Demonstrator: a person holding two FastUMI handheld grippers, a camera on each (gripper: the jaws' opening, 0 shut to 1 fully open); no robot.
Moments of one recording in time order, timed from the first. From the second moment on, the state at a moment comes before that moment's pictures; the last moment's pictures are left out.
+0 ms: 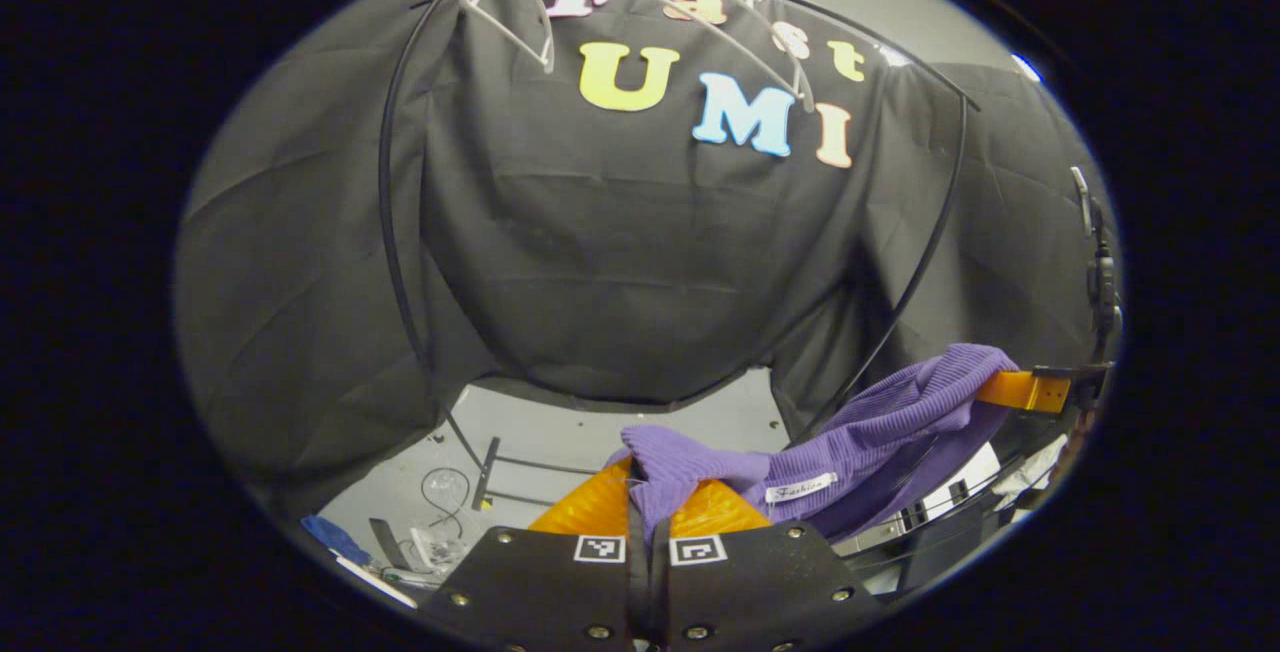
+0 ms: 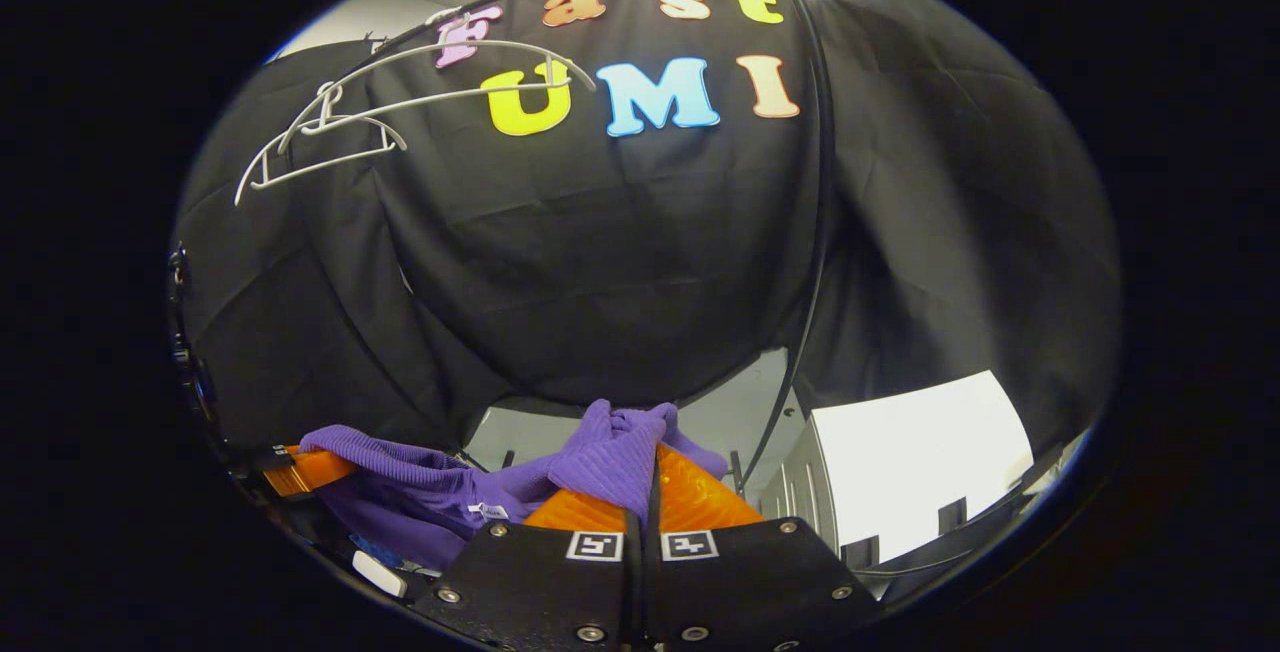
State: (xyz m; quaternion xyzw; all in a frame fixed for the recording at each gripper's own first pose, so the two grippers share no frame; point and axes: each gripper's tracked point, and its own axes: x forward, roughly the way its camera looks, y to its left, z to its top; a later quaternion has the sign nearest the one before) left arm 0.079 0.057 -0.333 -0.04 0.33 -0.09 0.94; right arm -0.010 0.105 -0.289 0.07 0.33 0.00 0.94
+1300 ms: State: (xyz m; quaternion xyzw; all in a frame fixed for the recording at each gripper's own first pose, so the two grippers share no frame) left arm 0.088 0.039 -0.524 -0.01 0.43 -0.11 0.90; right arm -0.011 0.158 -0.478 0.10 0.46 0.03 0.88
